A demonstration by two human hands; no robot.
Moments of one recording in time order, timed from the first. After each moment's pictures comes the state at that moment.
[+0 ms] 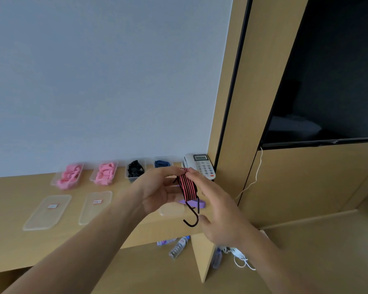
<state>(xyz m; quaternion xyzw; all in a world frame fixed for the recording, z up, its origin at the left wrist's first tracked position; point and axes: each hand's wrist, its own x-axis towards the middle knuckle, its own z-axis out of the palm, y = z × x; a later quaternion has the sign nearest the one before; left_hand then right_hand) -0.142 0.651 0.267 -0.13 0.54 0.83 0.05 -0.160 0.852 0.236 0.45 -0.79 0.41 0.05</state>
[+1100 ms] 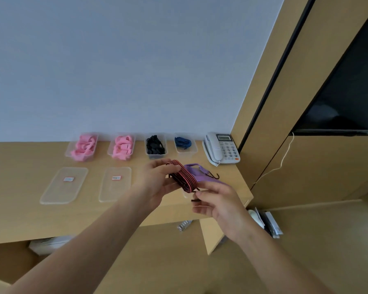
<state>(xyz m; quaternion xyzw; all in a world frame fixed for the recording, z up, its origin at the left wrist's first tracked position) -0.149 0.531 0.181 -0.24 0.45 0.86 -0.07 -0.172 0.717 0.175 0.04 -0.63 0.73 -0.26</state>
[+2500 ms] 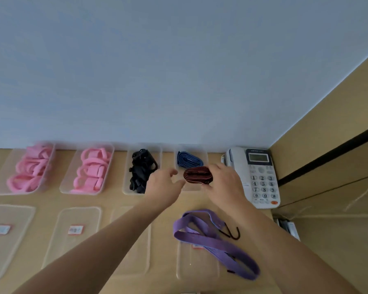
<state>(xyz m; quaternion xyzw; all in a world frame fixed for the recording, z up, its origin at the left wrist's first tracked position) -0.464 0.443 0.049 -0.34 0.84 0.42 0.04 -0.558 0.601 0.055 0.31 -0.94 0.12 -0.06</state>
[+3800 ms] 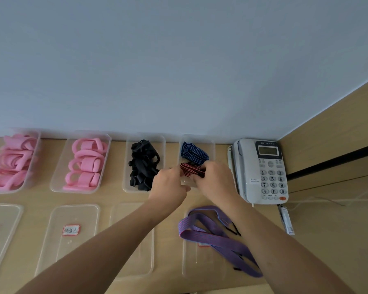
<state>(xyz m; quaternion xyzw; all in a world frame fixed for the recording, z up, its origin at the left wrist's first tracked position) -0.472 0.434 0.008 -0.27 0.88 0.39 0.05 -0.559 0.551 0.019 0.22 -0.96 0.13 -0.11</state>
